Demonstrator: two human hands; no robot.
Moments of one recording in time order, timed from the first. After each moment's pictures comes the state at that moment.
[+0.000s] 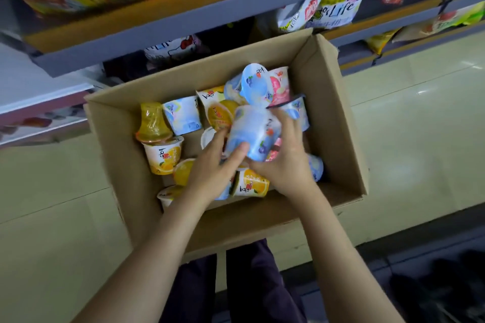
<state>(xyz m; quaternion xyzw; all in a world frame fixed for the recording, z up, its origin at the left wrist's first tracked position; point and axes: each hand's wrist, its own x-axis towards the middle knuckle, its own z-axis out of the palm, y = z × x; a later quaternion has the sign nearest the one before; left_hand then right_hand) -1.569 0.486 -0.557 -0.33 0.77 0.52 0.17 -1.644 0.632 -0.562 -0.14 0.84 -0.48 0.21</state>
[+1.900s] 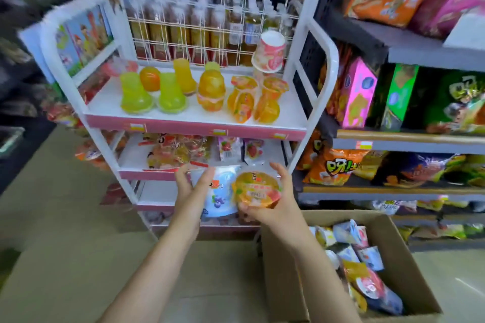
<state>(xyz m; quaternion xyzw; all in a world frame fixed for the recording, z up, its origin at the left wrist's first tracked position) -1.230 0.112 -0.210 -0.38 0.50 0.72 -0.29 -1.322 0.269 -0.174 -0.27 0.69 -0.59 0.31</state>
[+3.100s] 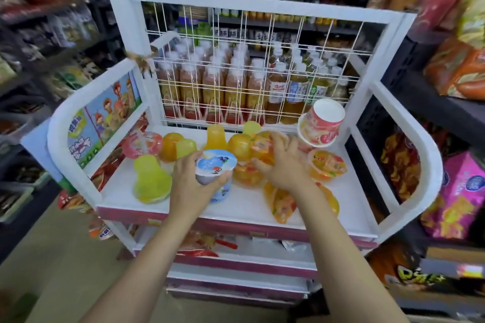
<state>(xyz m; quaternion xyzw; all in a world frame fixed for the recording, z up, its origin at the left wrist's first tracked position) -1.352 -0.140 -0.169 -0.38 0.78 0.34 -0.36 -1.535 -0.021 -0.116 -0.40 0.88 -0.23 0.11</state>
